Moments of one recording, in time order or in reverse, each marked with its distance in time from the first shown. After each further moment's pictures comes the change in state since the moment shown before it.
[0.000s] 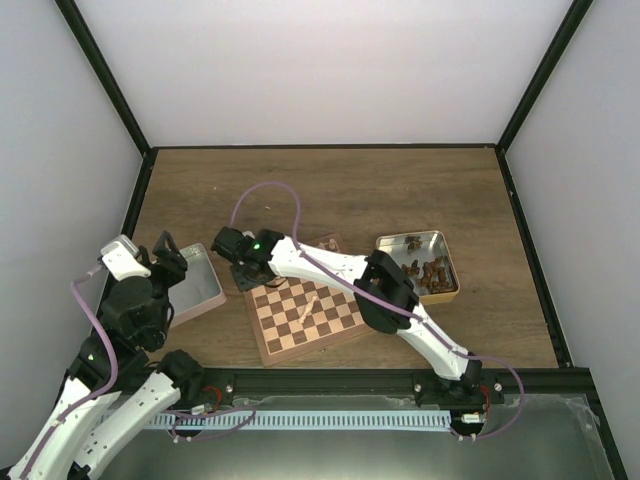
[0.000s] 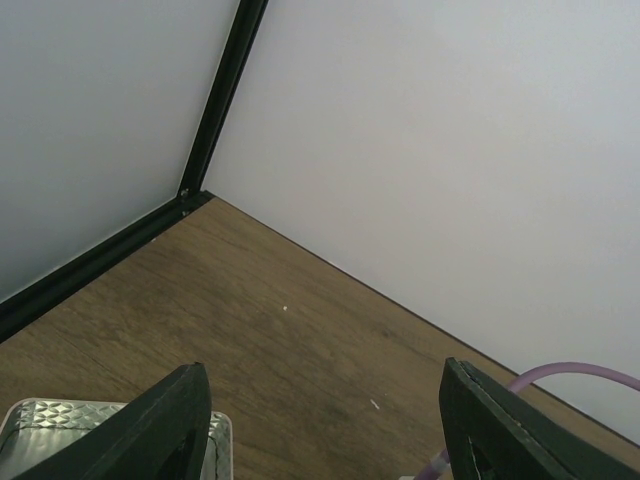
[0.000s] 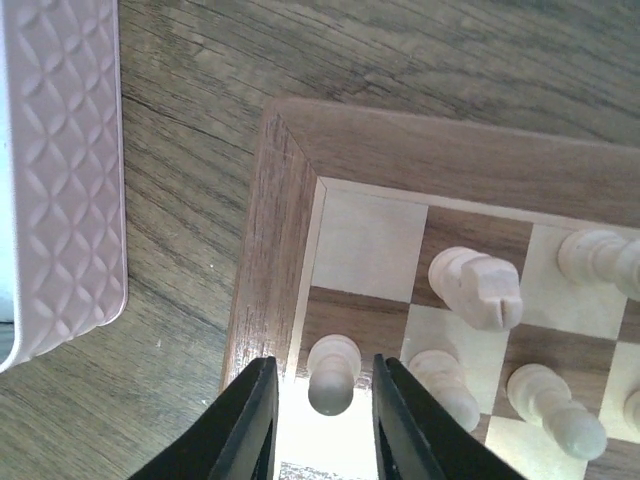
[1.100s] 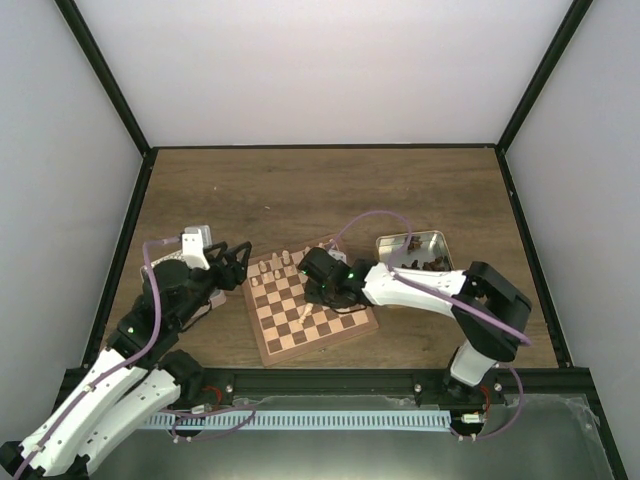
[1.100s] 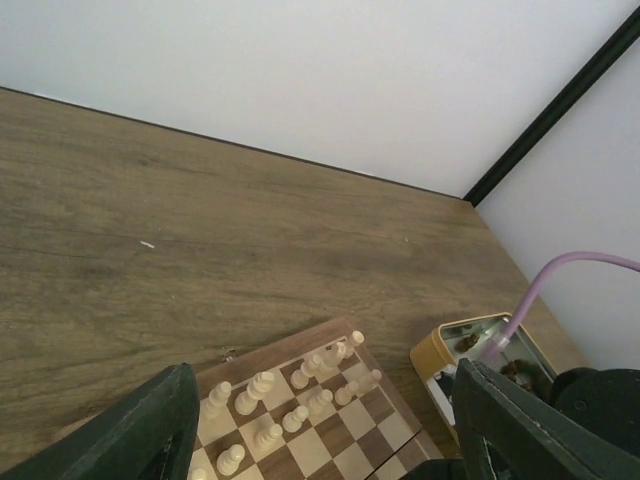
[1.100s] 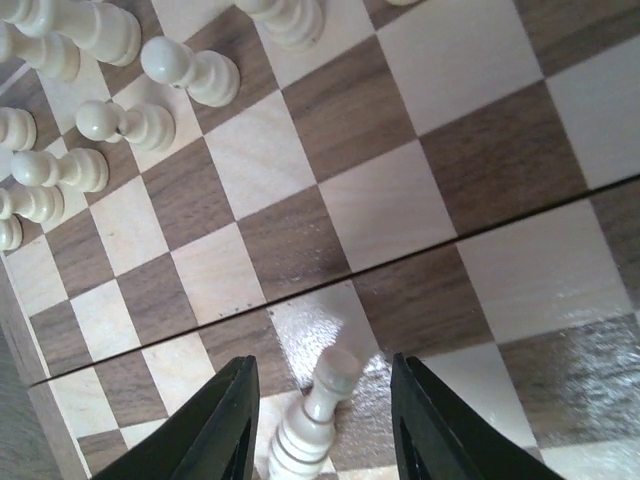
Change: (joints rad) left arm 0.000 0.153 -0.143 0.232 0.670 0.077; right arm -0.105 -0.716 -1.103 0.508 -0.047 0.520
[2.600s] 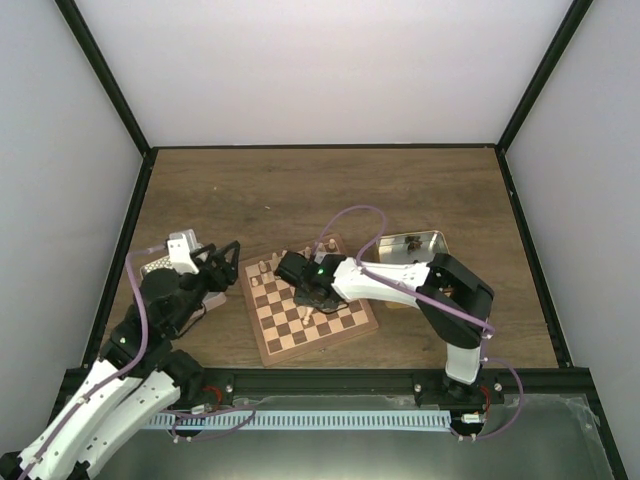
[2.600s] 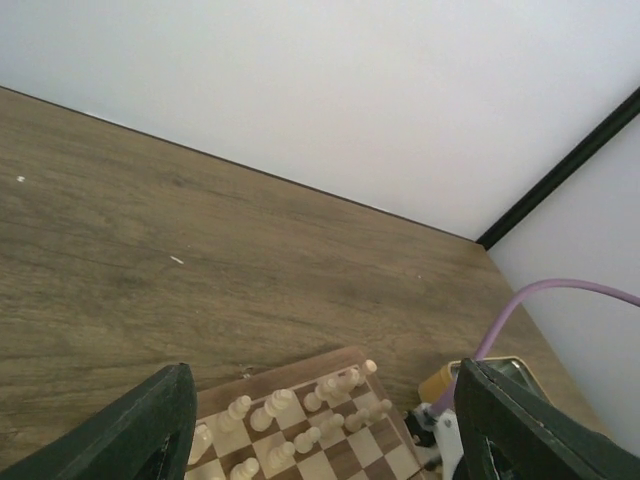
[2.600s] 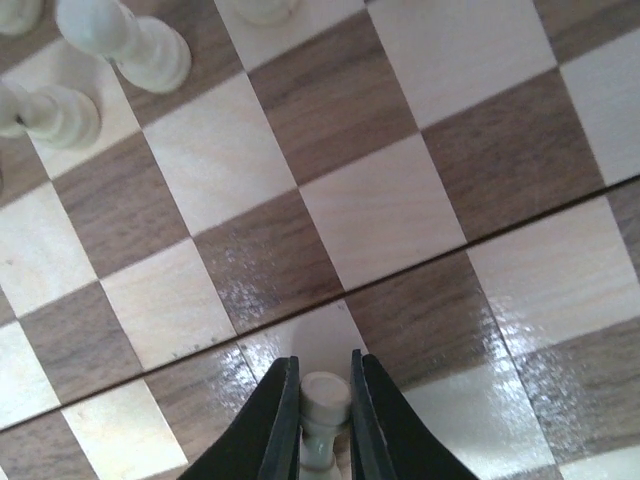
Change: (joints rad) left arm 0.000 -0.081 -0.017 -0.028 -0.093 -0.054; right arm 0.063 0.207 0.238 -0.251 0.113 0.044
